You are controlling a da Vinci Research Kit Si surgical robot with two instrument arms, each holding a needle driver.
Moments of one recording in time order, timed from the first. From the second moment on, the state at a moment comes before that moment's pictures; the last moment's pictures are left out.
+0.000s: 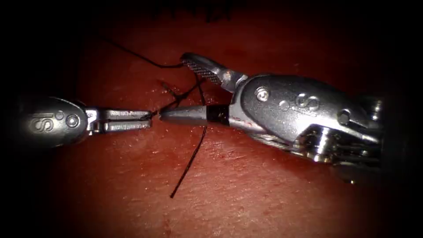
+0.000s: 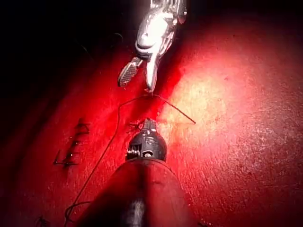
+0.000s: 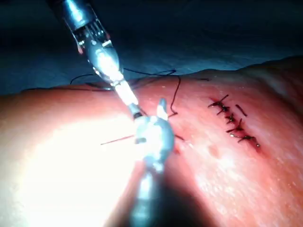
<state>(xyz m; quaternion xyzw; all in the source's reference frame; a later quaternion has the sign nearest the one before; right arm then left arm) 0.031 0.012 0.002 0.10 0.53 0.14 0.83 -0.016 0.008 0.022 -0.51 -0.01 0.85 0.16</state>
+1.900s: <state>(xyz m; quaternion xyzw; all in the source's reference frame) 0.039 0.010 0.012 -0.08 0.51 -0.07 0.85 -0.016 0.007 0.022 -0.49 -0.05 0.84 0.20</state>
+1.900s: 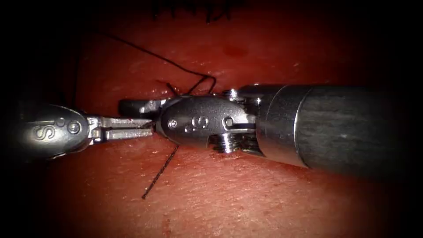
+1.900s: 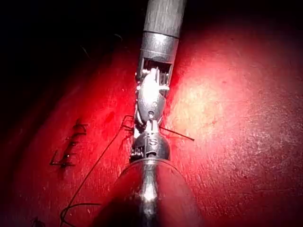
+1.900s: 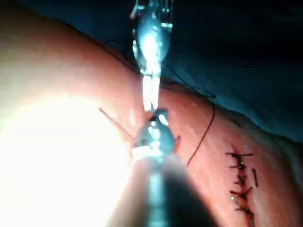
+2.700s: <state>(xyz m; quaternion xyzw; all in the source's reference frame) 0.023 0.019 0.002 -0.07 0.49 0.08 0.86 -0.017 0.019 0.024 -0.42 0.03 0.87 0.26</state>
